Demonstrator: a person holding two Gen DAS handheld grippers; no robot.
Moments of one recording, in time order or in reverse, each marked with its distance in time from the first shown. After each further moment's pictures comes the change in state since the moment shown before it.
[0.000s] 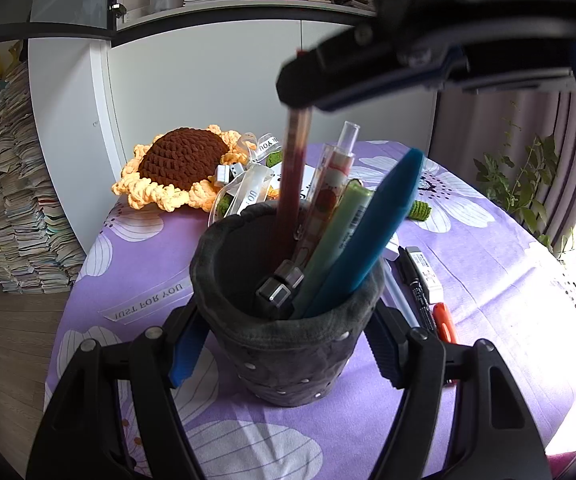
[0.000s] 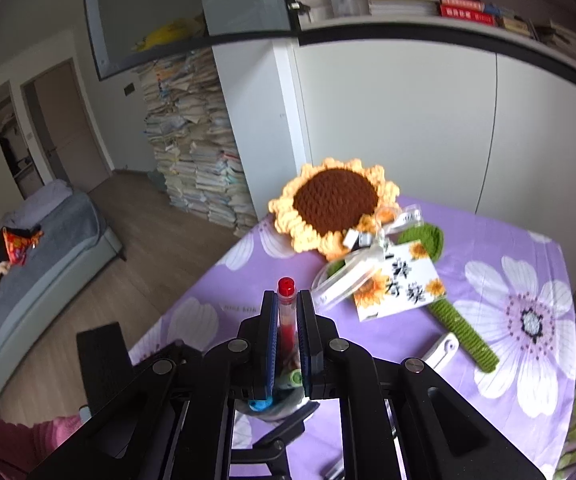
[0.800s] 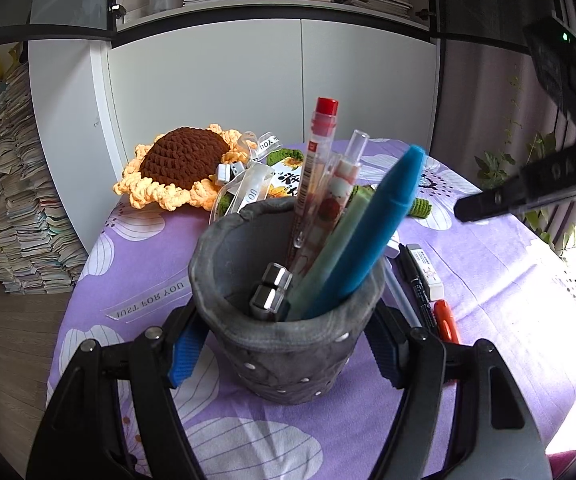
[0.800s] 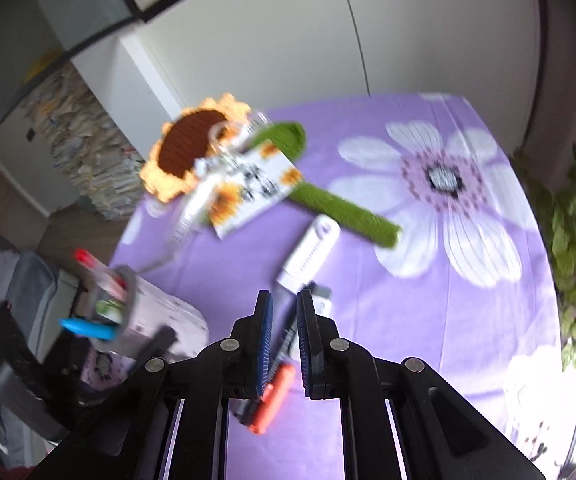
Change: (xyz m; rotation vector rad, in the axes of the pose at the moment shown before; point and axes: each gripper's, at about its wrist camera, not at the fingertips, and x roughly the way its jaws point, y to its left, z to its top) left arm 0.000 0.000 0.000 0.006 0.009 0.009; right arm -0.010 -0.110 -0.066 0.395 0.177 -0.180
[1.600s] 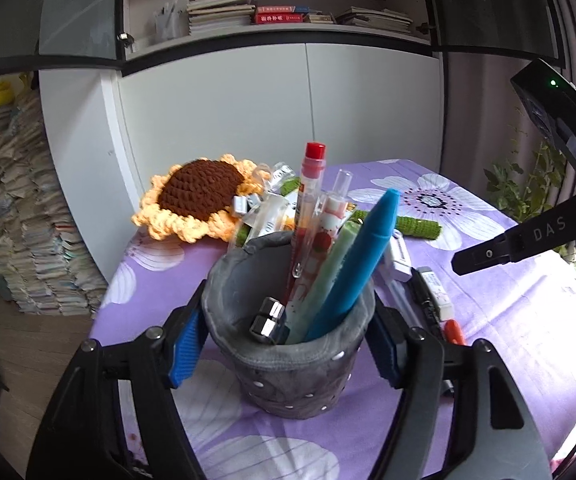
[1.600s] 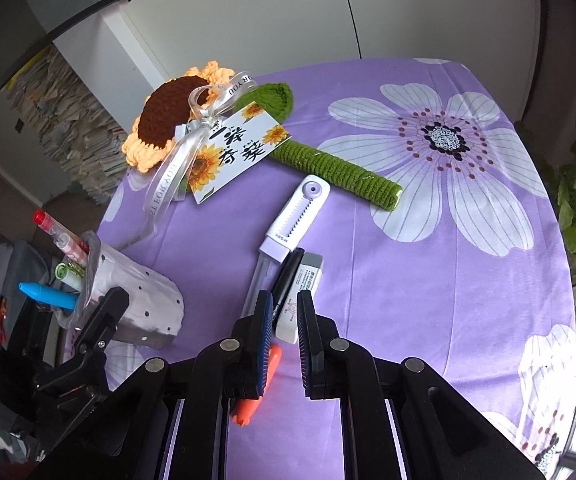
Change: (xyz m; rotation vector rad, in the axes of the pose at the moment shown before) left arm -0.015 0.000 0.009 0.043 -0.101 0.075; right arm 0.022 -0.006 -0.012 0.007 0.067 -0.015
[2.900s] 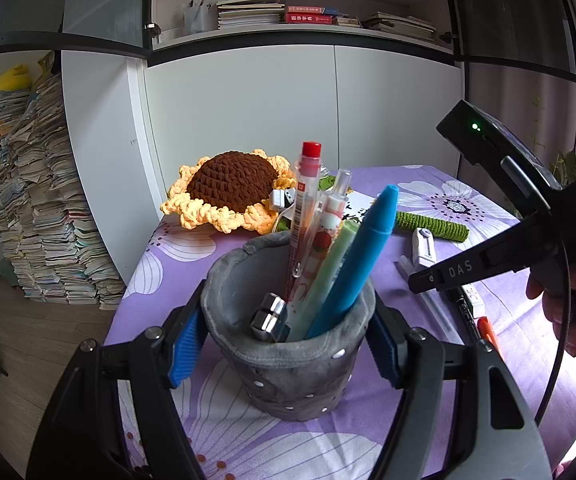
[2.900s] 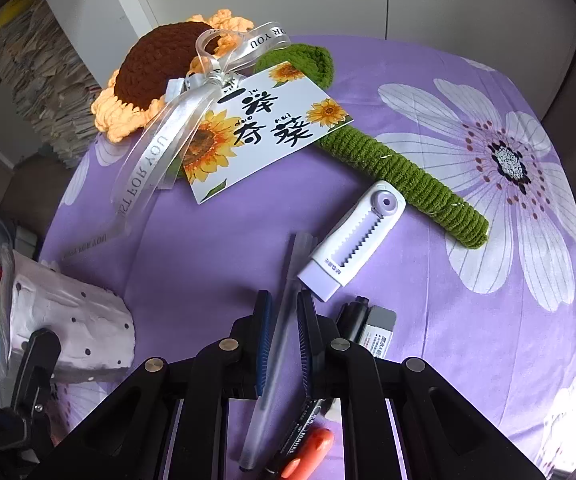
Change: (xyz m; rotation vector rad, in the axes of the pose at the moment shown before) left arm 0.006 0.035 -0.010 -0.065 0.003 0.013; right arm 0.074 0.050 0.029 -0.098 0.100 -0.132
